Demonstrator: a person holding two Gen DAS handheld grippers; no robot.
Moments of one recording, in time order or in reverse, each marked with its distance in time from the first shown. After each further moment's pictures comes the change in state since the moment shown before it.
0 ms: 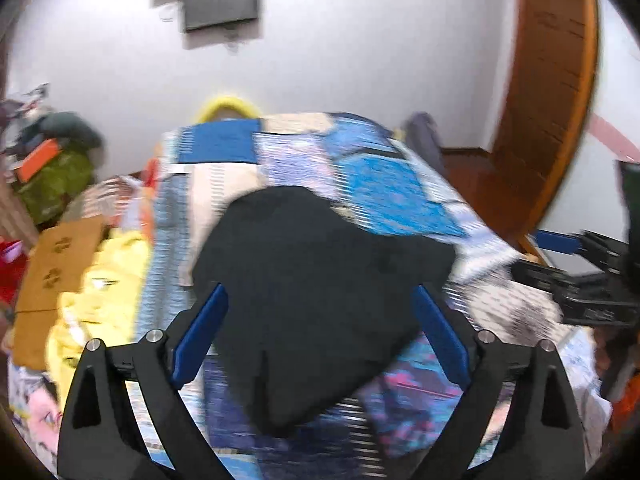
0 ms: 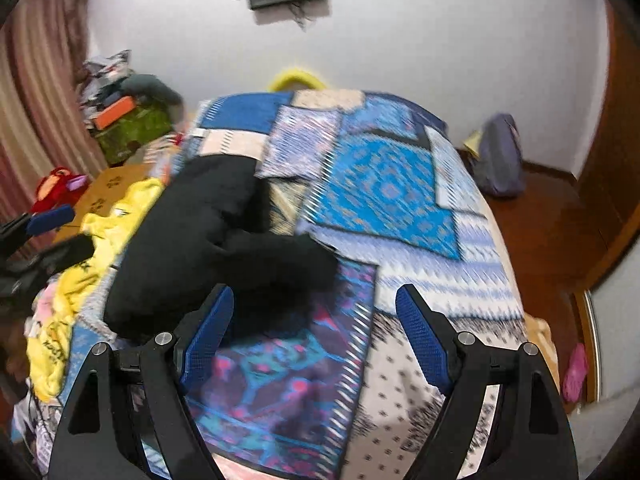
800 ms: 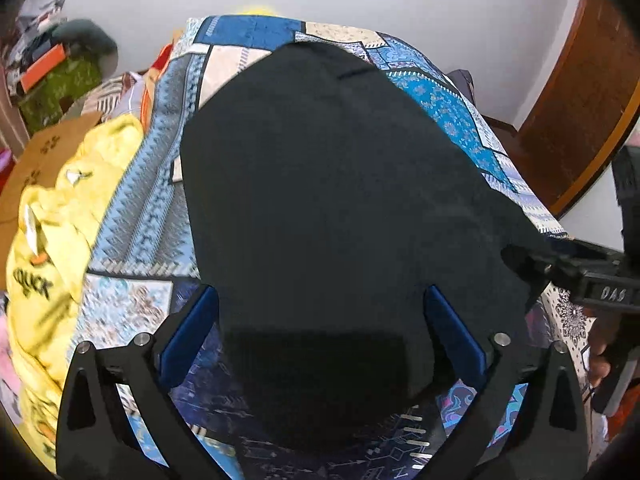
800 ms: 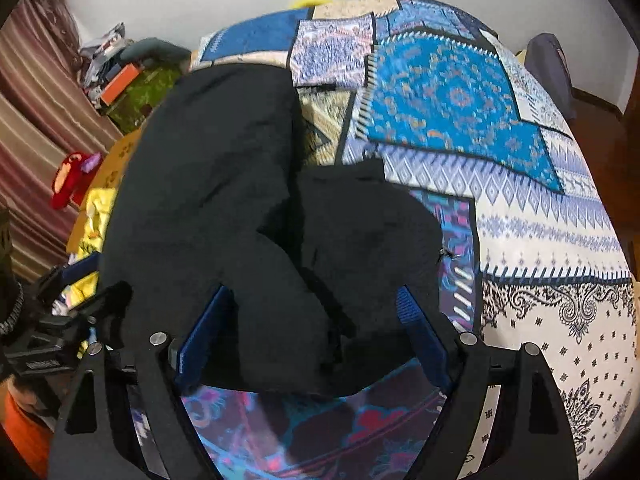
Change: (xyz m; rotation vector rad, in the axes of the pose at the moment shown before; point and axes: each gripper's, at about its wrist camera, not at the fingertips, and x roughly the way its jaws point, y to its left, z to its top) left arm 0.097 0.027 -0.074 -0.165 0.232 -0.017; right arm 0.113 -0.001 -0.038 0.114 0.260 0.145
